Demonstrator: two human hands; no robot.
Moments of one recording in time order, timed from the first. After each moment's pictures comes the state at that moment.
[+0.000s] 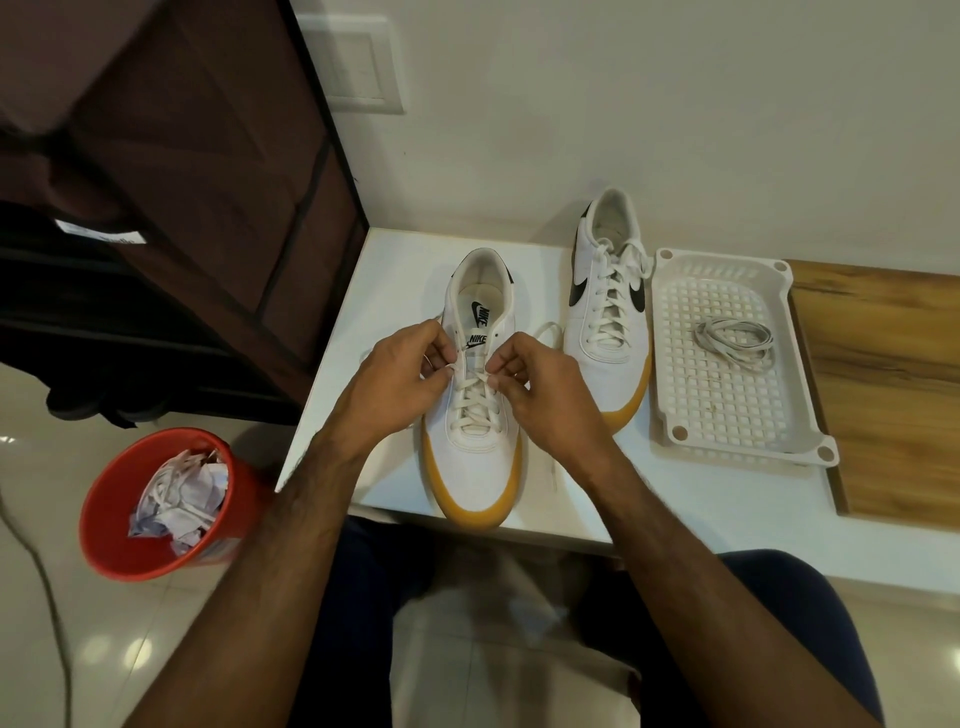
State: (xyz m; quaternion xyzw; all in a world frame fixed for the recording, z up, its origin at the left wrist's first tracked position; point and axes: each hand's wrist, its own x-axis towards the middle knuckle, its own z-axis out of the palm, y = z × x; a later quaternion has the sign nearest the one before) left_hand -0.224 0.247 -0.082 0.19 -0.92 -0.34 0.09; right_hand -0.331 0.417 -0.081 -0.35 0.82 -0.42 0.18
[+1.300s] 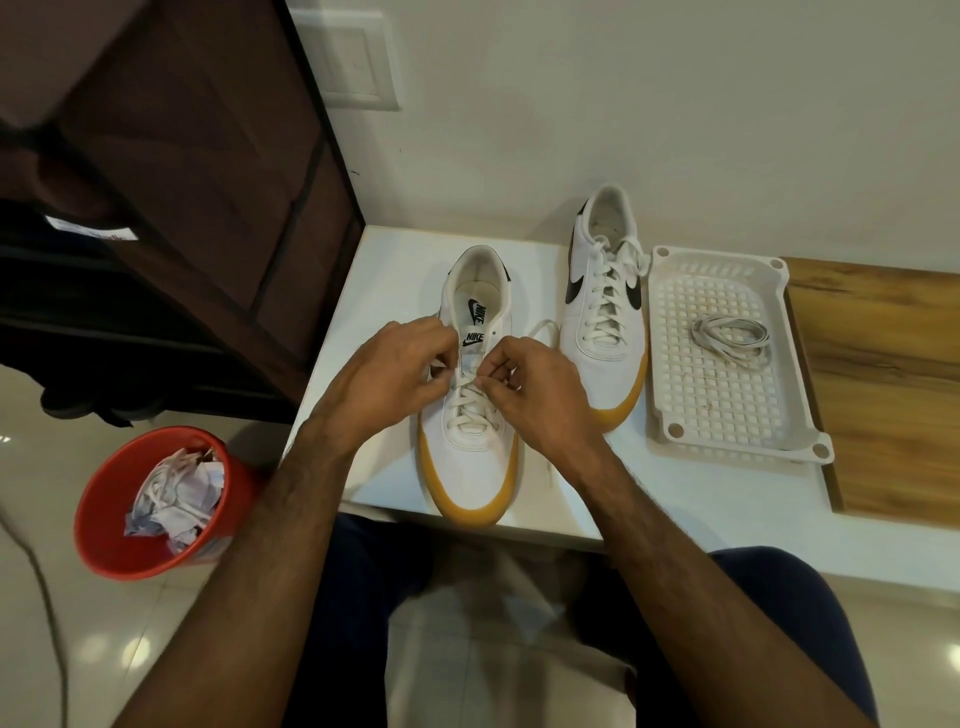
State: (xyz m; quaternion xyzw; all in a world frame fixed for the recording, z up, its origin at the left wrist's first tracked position) left_hand -0.225 0.243 -0.068 0.04 -0.97 -0.22 0.12; right_hand -0.328 0.414 -0.085 -0.37 0.83 -0.39 0.14
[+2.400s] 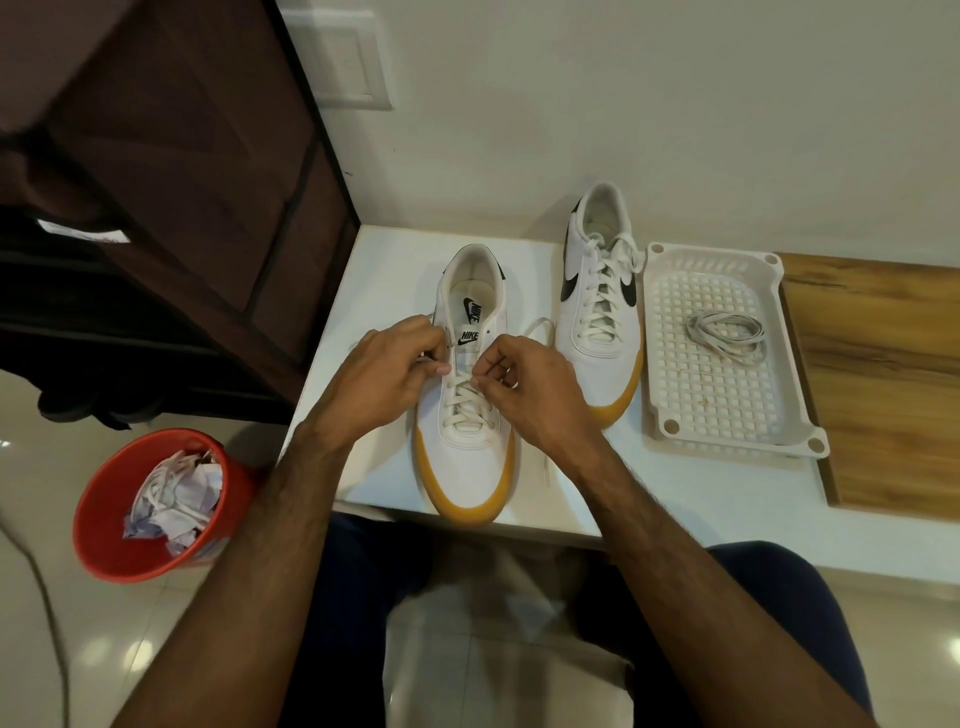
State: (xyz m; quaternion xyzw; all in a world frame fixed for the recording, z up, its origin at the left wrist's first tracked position) left_hand -0.225 0.238 -0.077 0.09 -0.95 -0.27 0.10; right_hand -0.333 0.414 -0.082 -0.36 0.82 -0.40 0.17
